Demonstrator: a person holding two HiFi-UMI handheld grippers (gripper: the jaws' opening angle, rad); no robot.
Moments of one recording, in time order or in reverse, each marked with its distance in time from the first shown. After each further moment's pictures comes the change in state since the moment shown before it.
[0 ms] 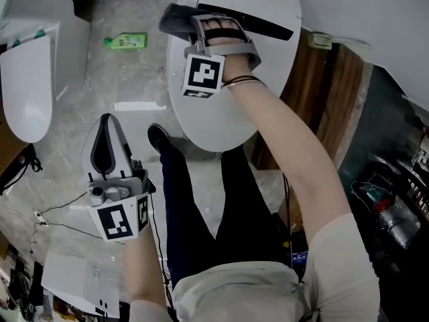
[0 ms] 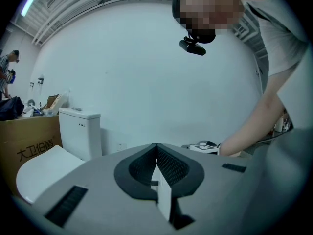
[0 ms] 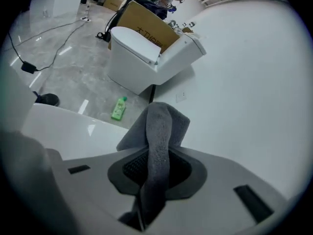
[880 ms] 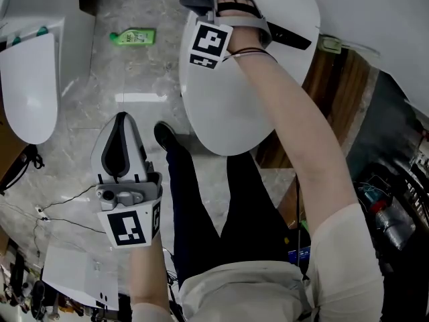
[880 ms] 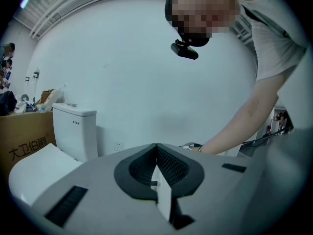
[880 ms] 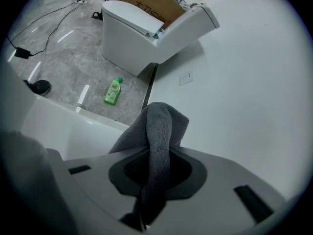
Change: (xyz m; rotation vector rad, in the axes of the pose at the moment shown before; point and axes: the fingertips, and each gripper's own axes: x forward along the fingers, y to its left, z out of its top) left arm 0.032 0.018 0.005 -0.020 0.023 -0.049; right arm 0.091 -0.029 -0.016 -0.051 0.176 0.027
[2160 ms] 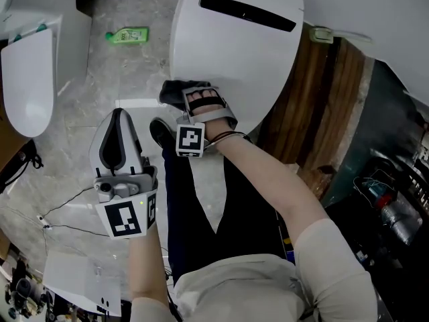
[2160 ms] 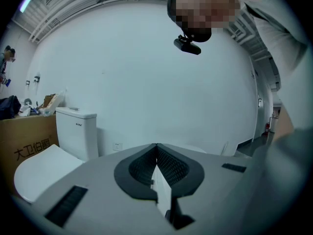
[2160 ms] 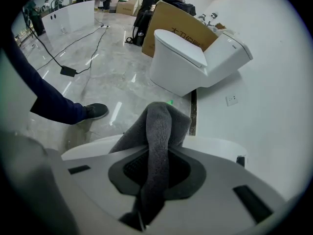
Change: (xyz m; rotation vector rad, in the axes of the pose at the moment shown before) left arm -0.046 -0.035 -0.008 0.026 -0.023 -0.003; right arm -0.176 0.260 0.042 0.009 -0.154 0.300
